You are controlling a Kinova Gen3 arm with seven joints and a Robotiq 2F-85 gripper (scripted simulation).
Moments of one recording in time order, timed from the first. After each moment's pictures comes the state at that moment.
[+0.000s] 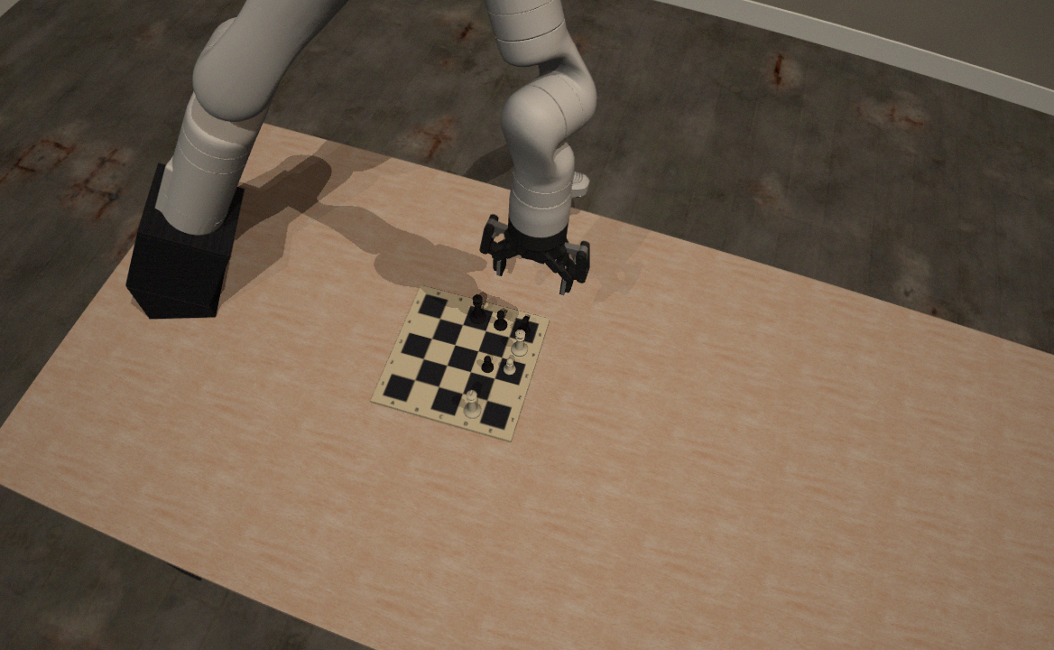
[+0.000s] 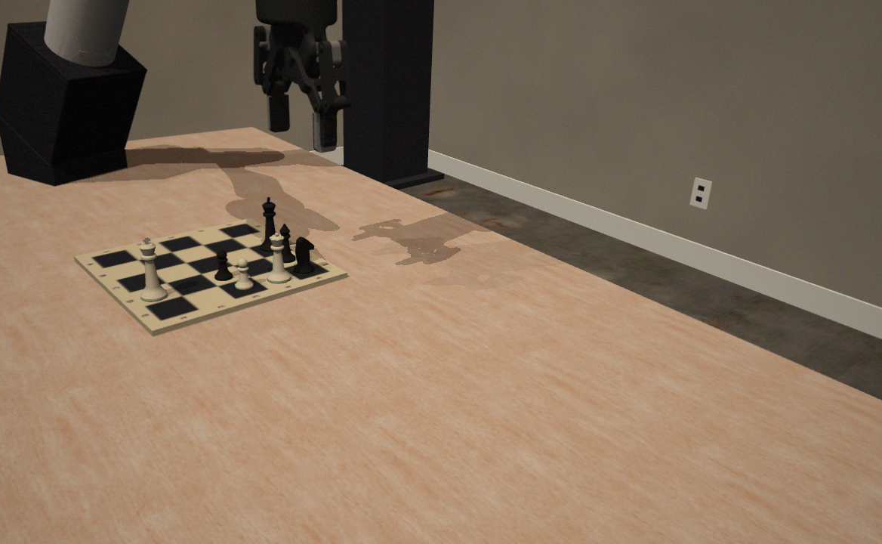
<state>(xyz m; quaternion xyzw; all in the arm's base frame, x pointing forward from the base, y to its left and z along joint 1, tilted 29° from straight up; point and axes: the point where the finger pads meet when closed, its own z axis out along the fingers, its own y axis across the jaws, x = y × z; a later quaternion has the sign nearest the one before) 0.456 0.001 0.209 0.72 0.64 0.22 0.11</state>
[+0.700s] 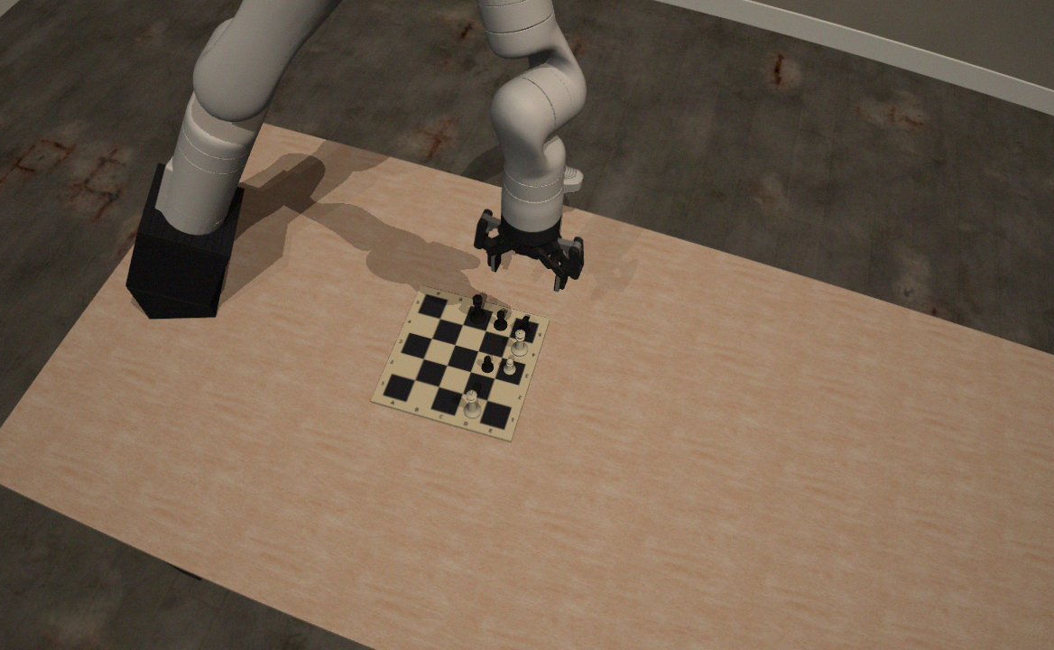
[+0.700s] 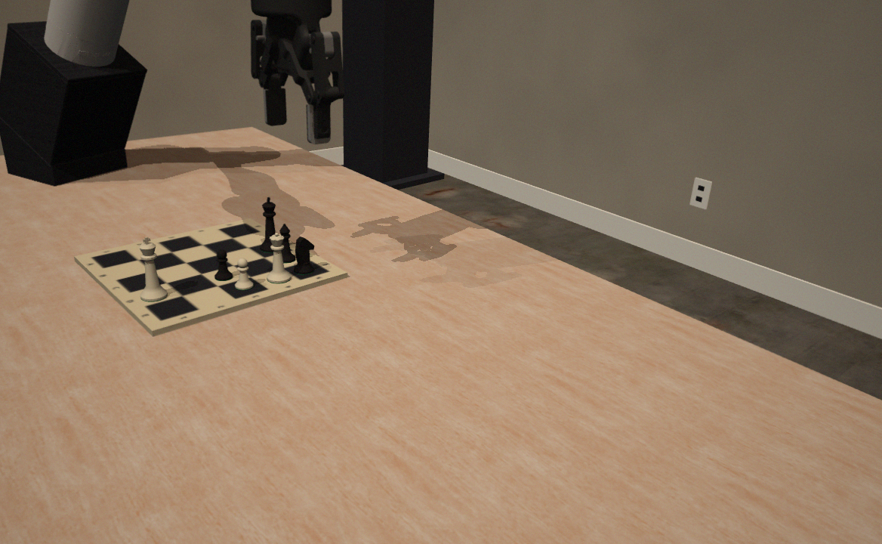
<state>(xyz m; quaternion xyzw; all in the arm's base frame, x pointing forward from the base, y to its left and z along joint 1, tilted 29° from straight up) 0.446 0.001 0.211 0.73 0.63 0.23 0.11</state>
